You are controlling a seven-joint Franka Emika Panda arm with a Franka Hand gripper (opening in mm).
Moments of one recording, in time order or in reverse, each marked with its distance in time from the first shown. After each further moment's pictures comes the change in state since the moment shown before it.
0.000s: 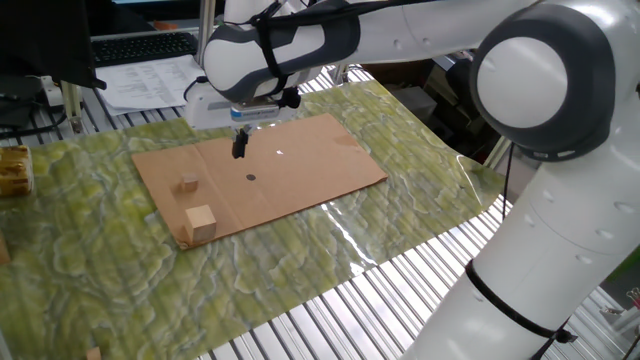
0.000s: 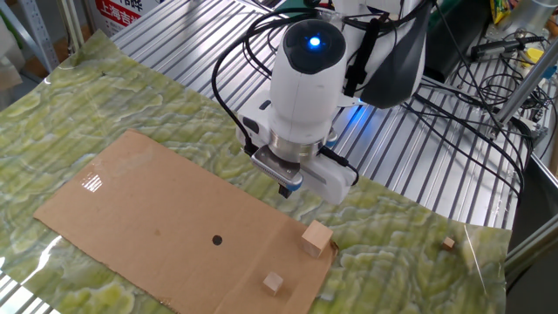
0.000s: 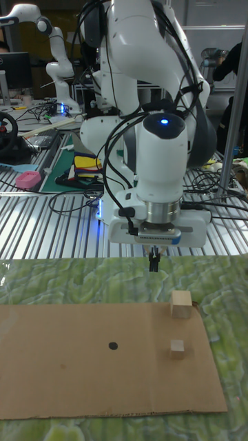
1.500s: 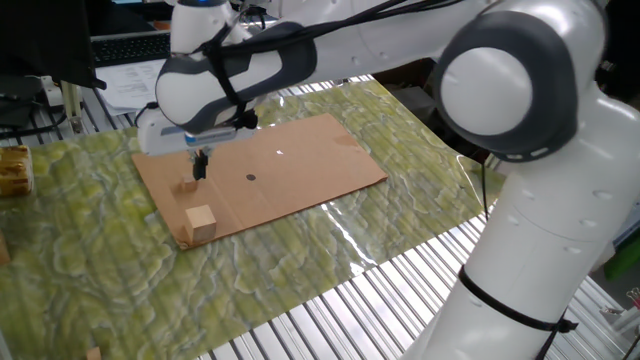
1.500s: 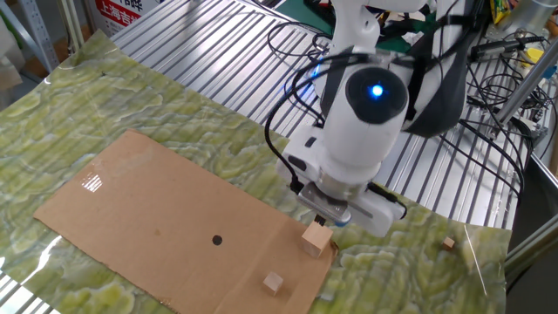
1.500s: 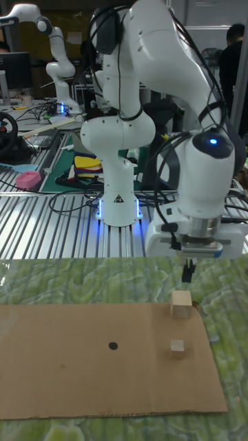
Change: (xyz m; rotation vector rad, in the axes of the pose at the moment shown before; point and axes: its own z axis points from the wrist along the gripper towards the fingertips) arm 0.007 0.079 0.027 0.016 0.003 -0.054
